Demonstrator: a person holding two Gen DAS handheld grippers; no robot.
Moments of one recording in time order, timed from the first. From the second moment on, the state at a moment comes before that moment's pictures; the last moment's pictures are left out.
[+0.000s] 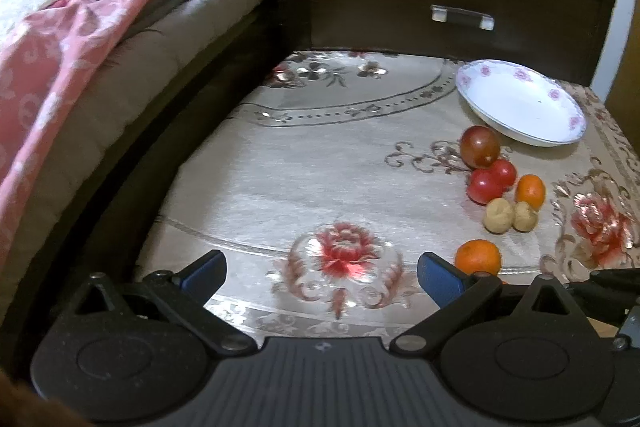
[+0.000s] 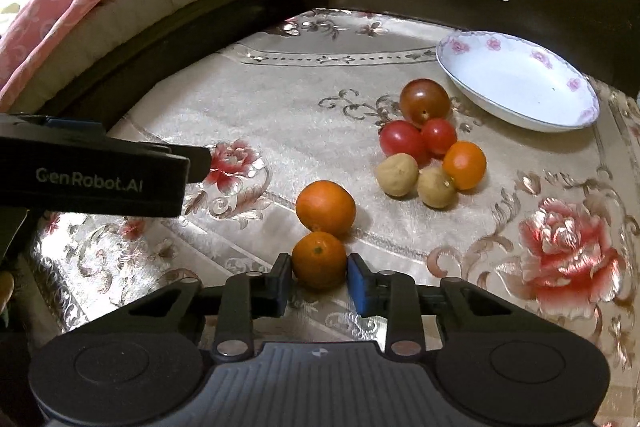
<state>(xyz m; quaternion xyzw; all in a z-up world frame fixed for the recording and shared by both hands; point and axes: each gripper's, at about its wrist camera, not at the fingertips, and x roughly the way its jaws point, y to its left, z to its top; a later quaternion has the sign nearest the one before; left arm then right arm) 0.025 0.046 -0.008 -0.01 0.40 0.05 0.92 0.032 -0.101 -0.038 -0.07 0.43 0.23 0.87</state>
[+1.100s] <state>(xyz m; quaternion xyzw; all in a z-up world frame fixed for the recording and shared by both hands) 0.061 -0.036 -0.038 0.03 0.43 -0.13 0.89 0.031 -0.182 -0.029 0.02 0.46 0.15 0.87</state>
